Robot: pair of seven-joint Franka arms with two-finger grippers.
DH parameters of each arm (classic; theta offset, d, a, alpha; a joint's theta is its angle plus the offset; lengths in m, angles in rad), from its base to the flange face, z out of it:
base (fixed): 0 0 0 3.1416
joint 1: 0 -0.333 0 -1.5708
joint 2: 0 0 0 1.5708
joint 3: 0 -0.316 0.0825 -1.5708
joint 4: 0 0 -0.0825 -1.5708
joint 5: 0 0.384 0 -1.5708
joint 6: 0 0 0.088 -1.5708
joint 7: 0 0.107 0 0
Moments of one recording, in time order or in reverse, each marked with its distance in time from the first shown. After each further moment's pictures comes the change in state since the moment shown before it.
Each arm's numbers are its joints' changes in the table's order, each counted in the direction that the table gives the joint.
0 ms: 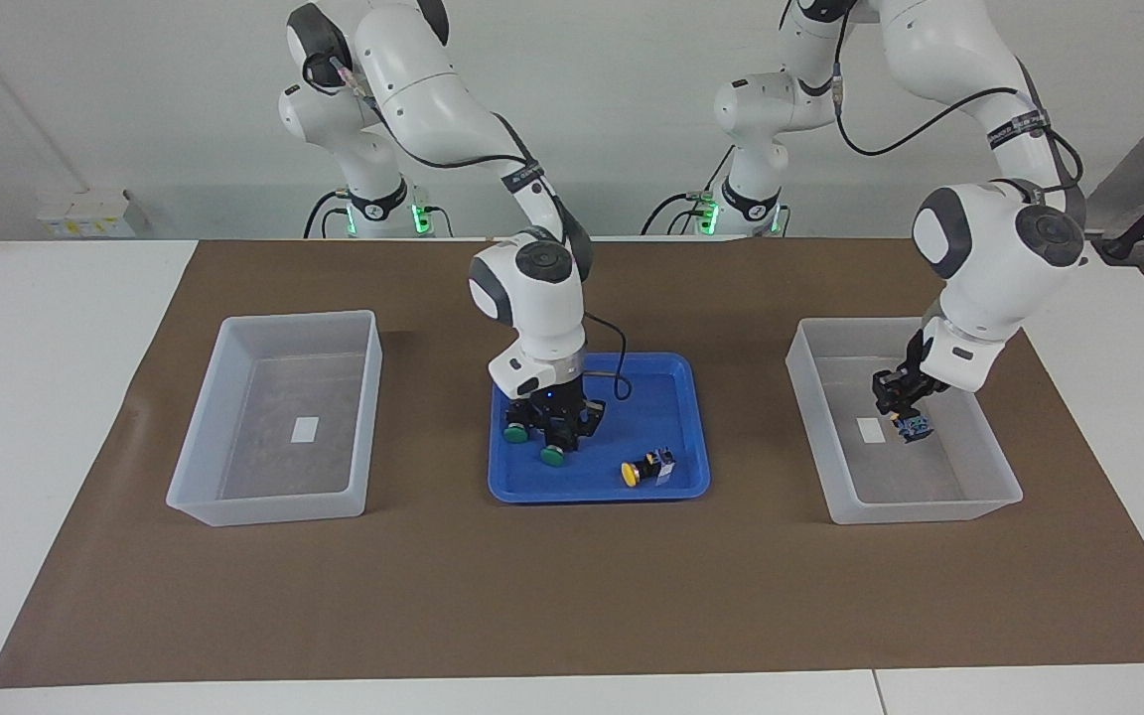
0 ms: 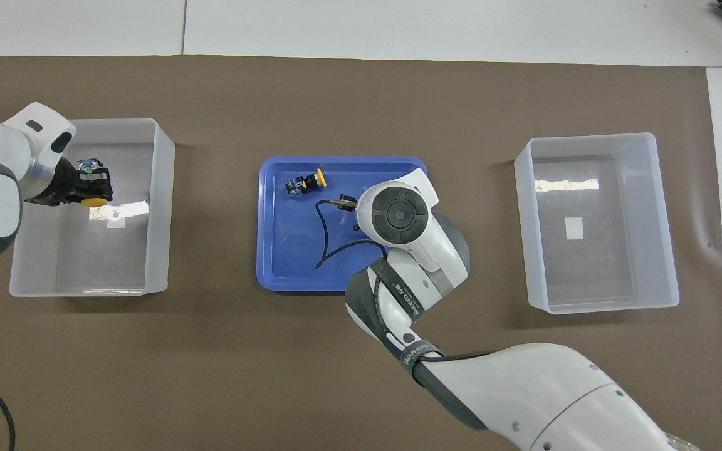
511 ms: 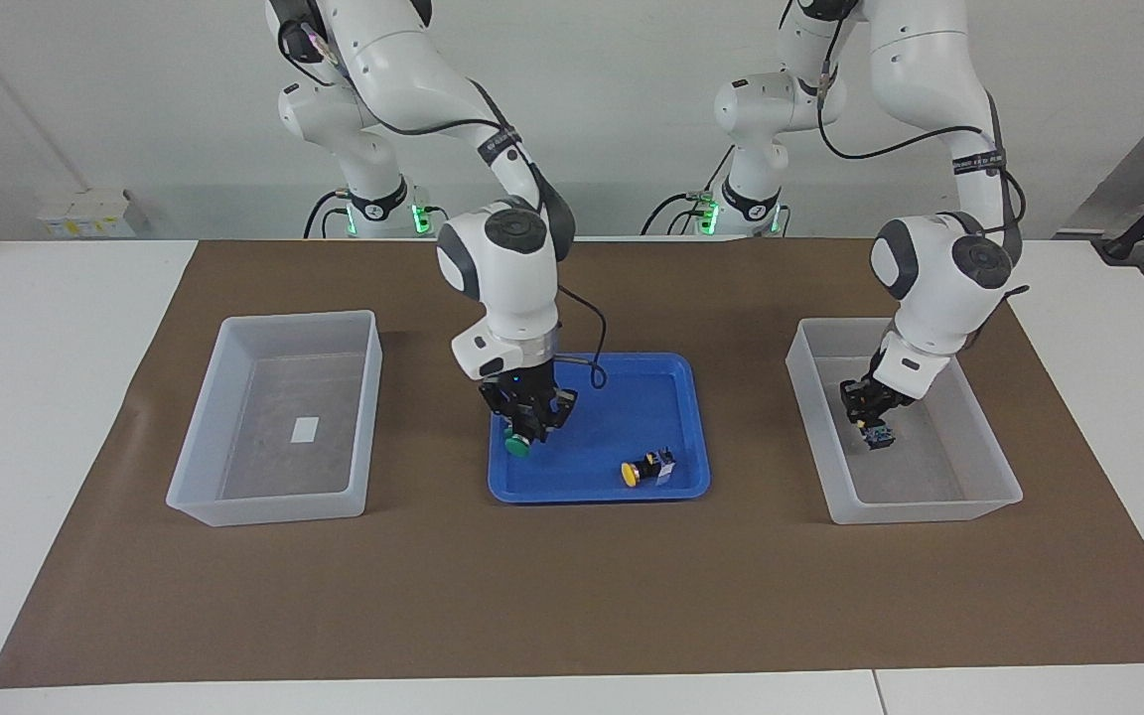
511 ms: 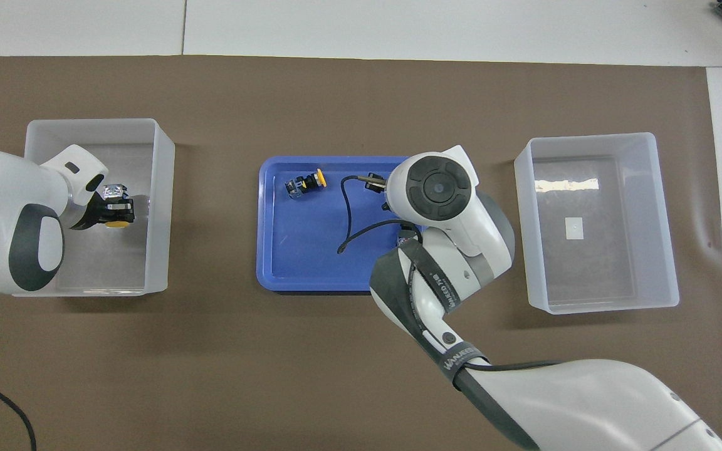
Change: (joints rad) left arm -0.003 -0.023 -0.002 -0.180 0.000 -0.238 0.068; right arm 0.081 0.161 0.009 0.017 -0.012 0.203 -0.001
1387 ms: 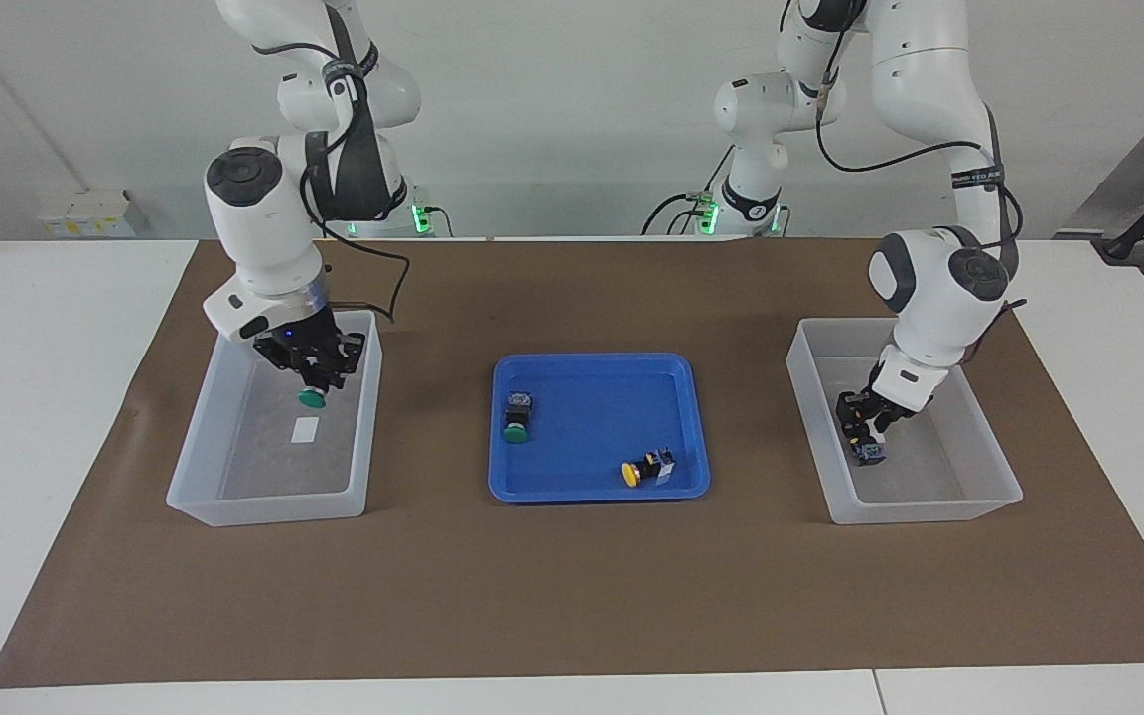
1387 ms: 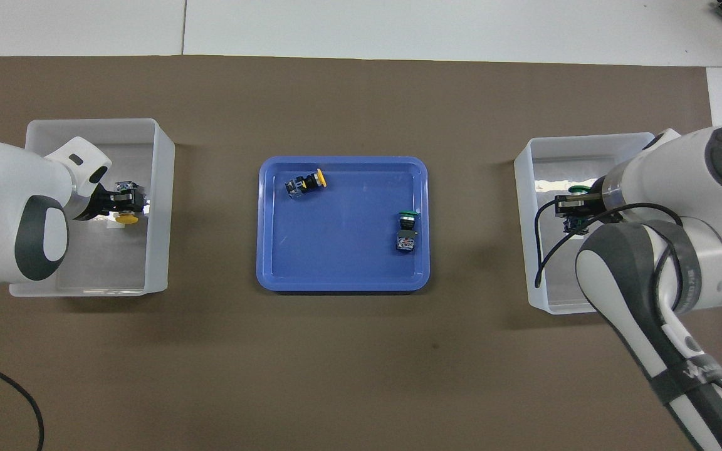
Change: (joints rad) left arm 0.000 -0.033 0.003 0.072 0.001 0.034 0.008; right arm 0.401 0.309 0.004 -0.286 0.084 0.140 -0.845
